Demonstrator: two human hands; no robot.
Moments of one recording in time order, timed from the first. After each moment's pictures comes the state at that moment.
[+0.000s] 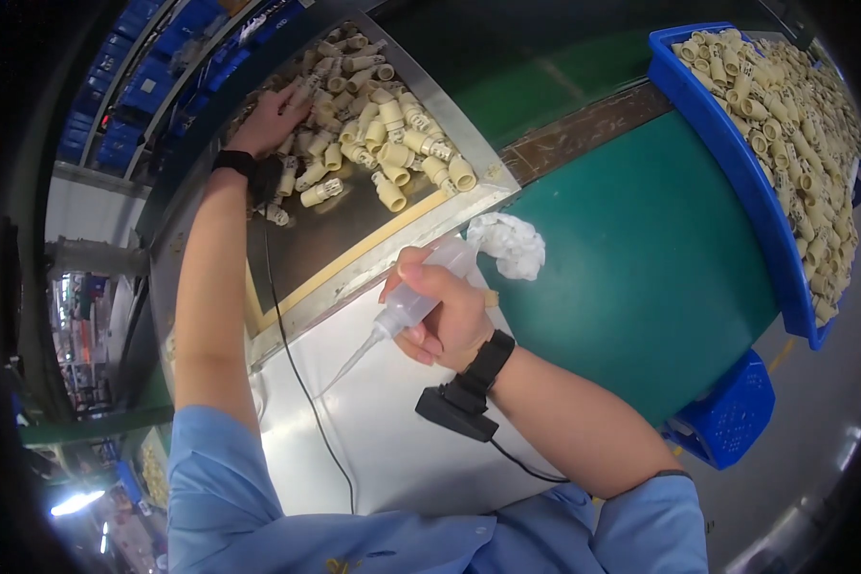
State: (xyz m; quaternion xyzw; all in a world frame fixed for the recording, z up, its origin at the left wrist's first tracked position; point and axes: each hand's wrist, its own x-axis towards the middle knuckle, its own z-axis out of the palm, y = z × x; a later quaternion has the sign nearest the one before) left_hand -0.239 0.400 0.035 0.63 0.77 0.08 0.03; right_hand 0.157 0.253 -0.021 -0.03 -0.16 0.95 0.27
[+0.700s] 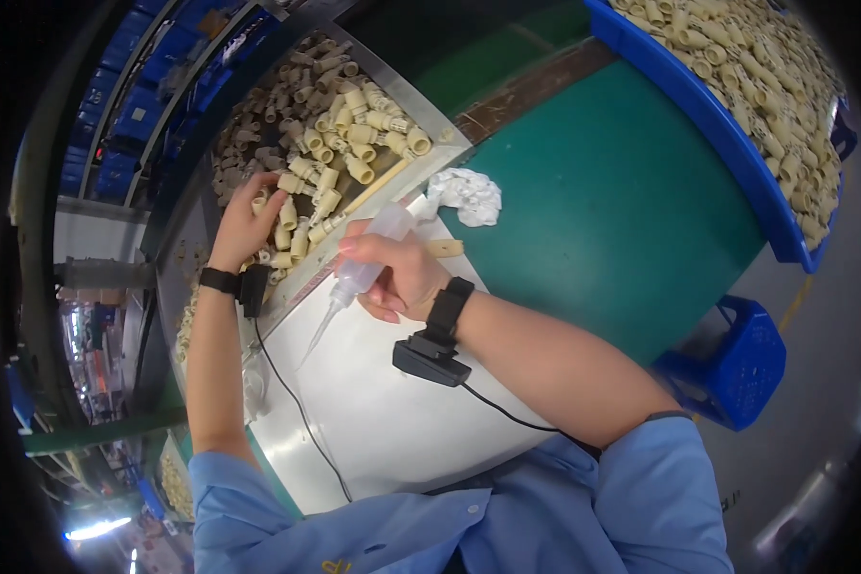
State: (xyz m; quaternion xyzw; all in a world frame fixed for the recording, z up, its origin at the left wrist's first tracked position) left_hand -0.134 0.236 0.058 0.65 0.75 0.11 0.10; right_hand 0.155 0.247 -0.011 -0.05 -0.26 0.93 0.25
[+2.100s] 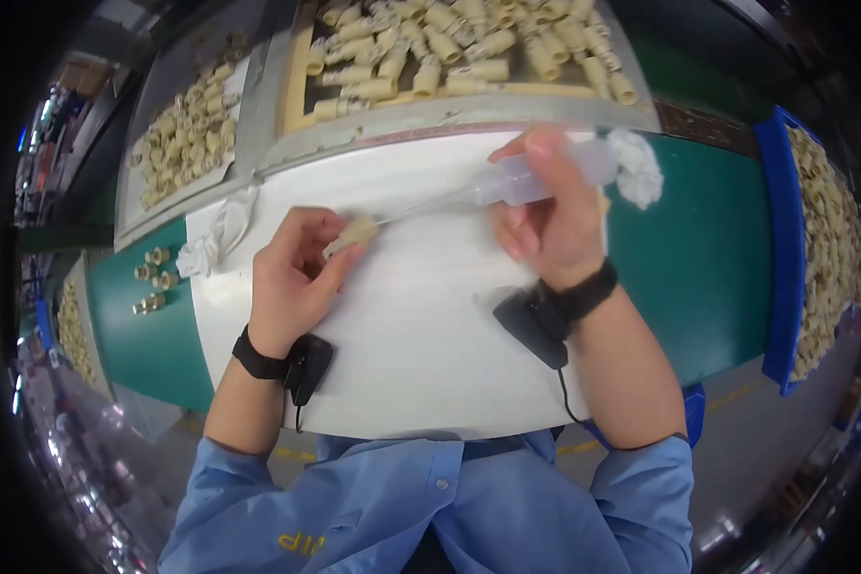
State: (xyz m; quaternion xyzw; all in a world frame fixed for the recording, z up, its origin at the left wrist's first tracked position) left_hand -0.014 0.006 0.006 0.36 0.79 0.42 0.28; right_hand 0.153 0.229 -0.006 -0.10 -0.39 0.88 0.25
